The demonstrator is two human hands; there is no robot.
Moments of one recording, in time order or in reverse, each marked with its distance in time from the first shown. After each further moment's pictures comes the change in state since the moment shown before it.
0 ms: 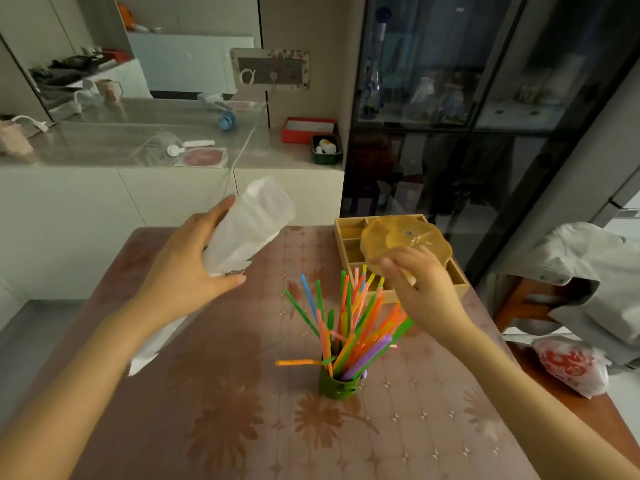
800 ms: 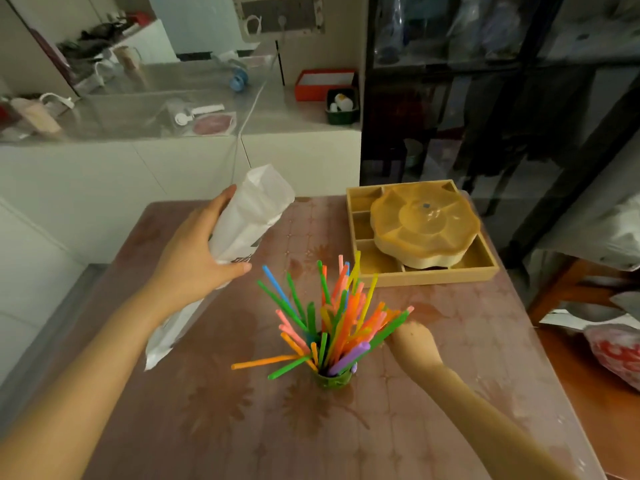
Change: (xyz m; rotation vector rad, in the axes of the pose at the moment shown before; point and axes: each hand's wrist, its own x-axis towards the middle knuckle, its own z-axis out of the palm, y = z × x) left_hand 0.034 0.017 0.066 -0.007 -0.061 -0.189; right_hand -0.057 0.140 0.091 -0.266 -0.448 0.119
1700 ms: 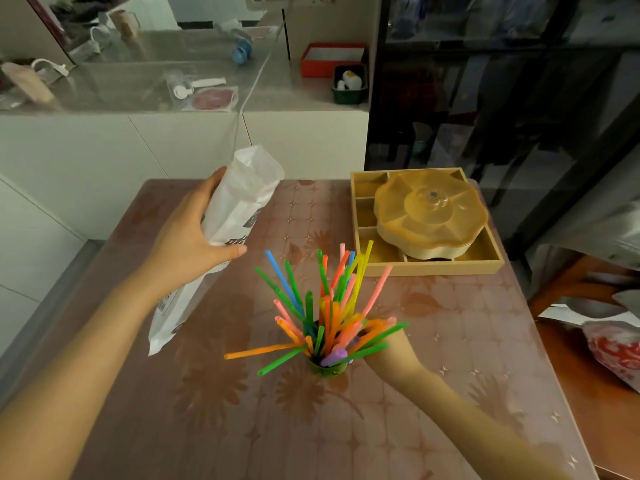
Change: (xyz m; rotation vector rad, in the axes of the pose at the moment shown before) left_hand 0.007 -0.019 0.007 -0.051 0.008 -0.070; right_hand -0.010 -0.029 0.013 0.564 -0.246 0.055
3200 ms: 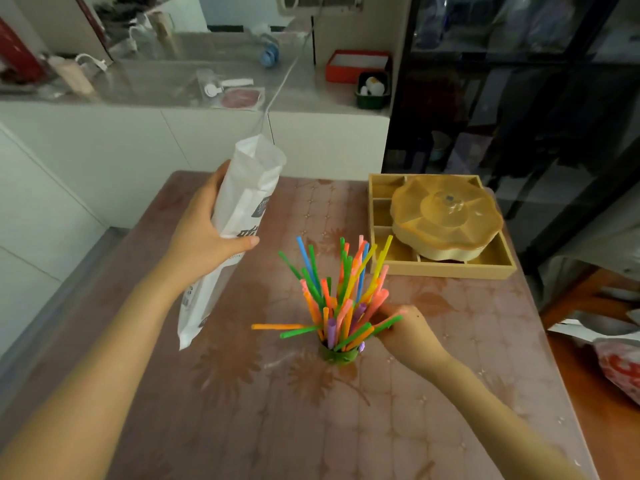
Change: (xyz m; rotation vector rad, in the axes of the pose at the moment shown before) left_hand -0.034 0.009 -0.013 -0.098 0.138 -0.029; right_hand -0.011 -0.022 -0.020 -0.222 0.103 -0.217
